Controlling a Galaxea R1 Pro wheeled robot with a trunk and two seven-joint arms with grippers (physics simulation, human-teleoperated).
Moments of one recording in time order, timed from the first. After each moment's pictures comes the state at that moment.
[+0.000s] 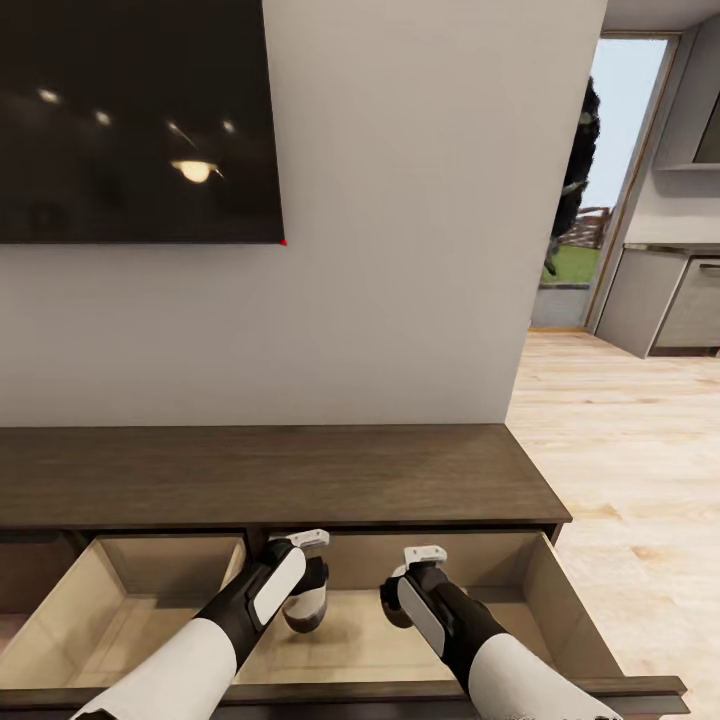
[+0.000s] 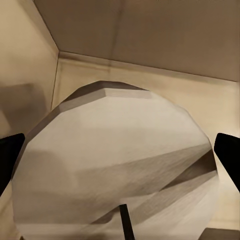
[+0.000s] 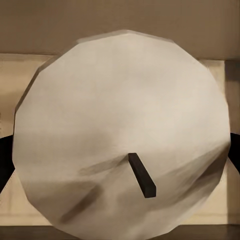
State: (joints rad) left arm -0.67 -0.12 -0.39 -0.60 0.74 0.60 0.50; right arm -0.65 0.17 0.44 -0.52 -0.48 0.55 -0.43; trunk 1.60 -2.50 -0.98
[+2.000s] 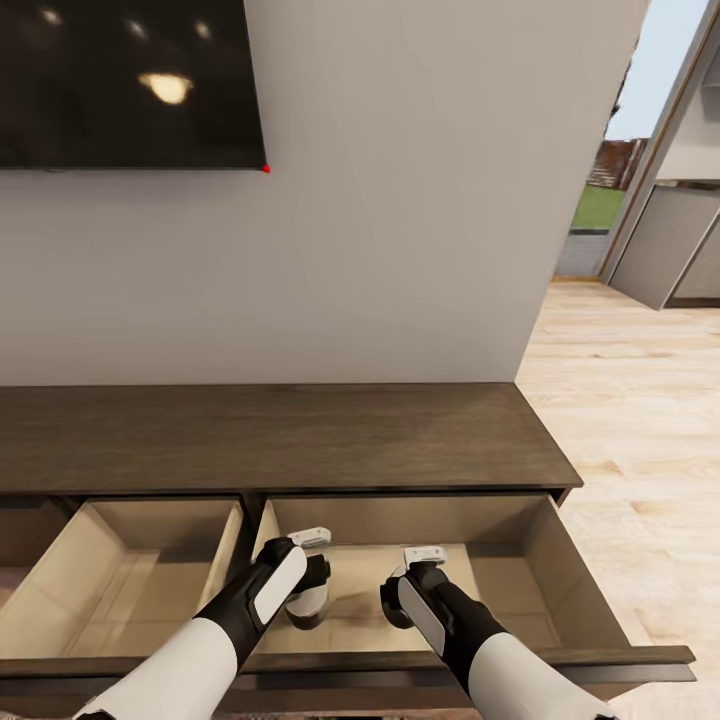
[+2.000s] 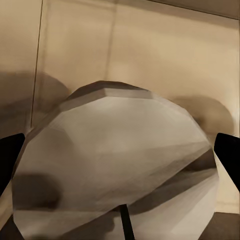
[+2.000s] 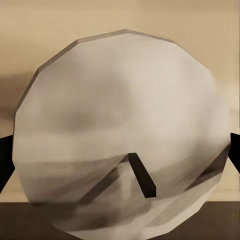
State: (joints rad) left arm -0.67 -0.12 -0.39 -0.61 0.74 0.59 0.50; right arm -0.65 0.17 0.44 -0.51 -0.49 0.55 -0.43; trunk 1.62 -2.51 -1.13
